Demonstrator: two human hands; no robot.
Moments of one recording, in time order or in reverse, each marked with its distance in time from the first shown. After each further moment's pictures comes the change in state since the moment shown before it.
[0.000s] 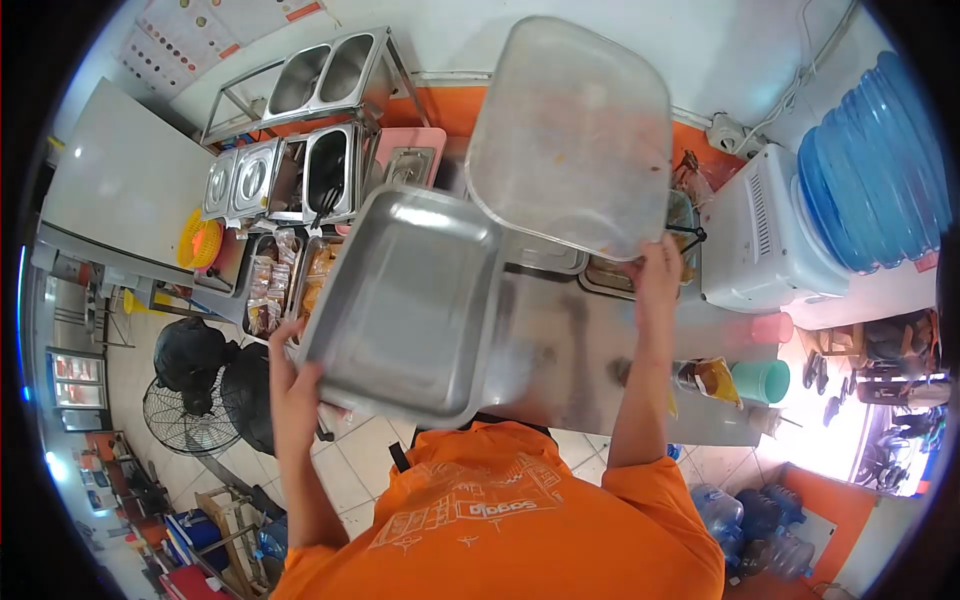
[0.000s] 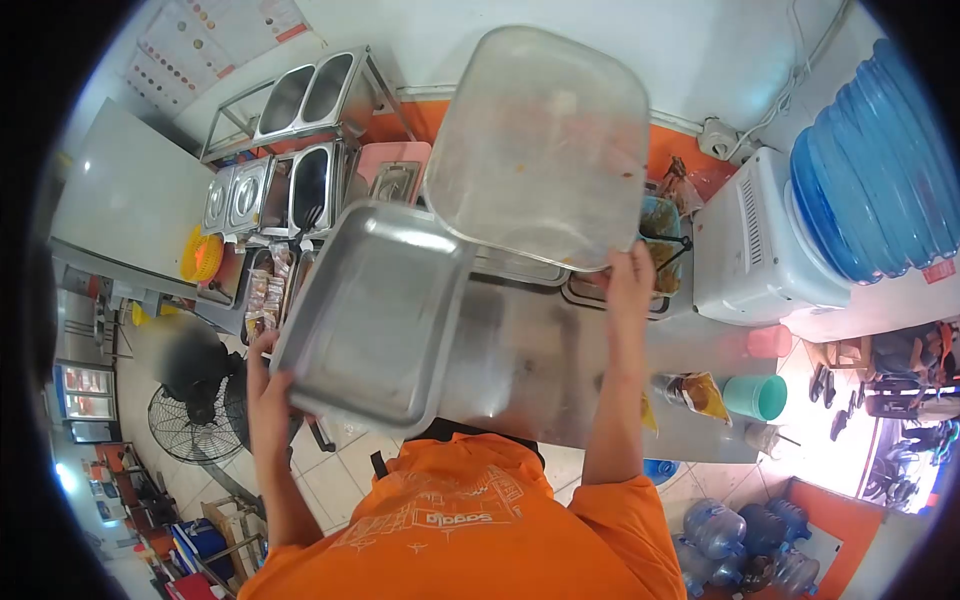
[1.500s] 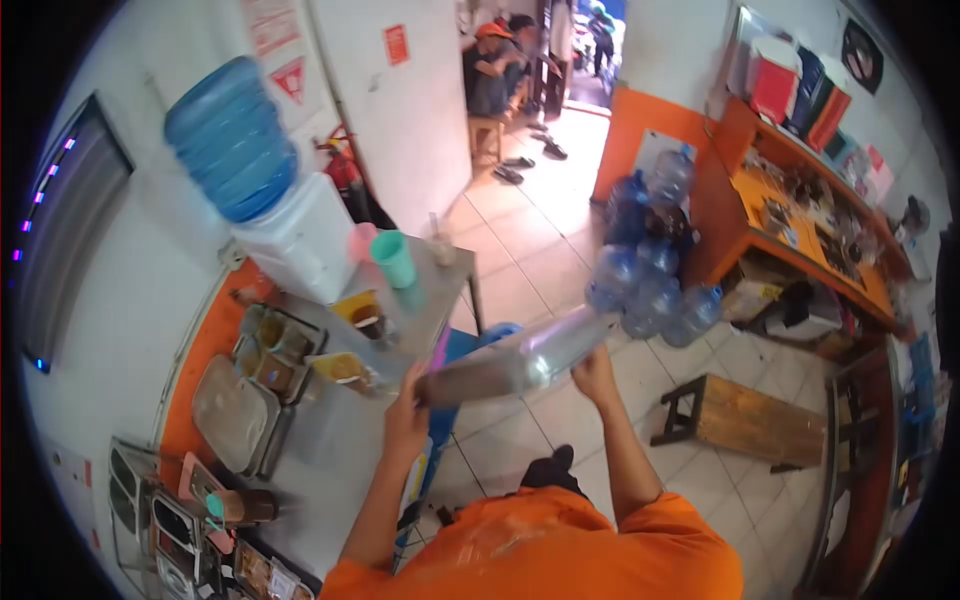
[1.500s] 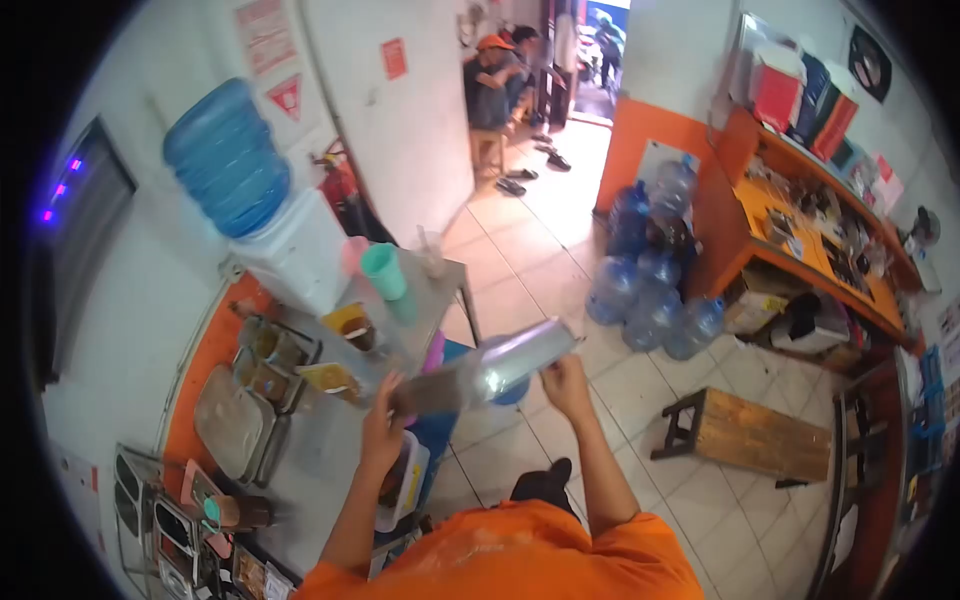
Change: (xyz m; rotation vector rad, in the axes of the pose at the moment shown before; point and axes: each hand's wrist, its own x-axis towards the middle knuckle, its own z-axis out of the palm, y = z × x) left_hand -0.245 -0.050 0.272 -0.060 -1.527 0.948; right_hand -0.524 -0.004 -0.294 -0.794 0.961 -0.377
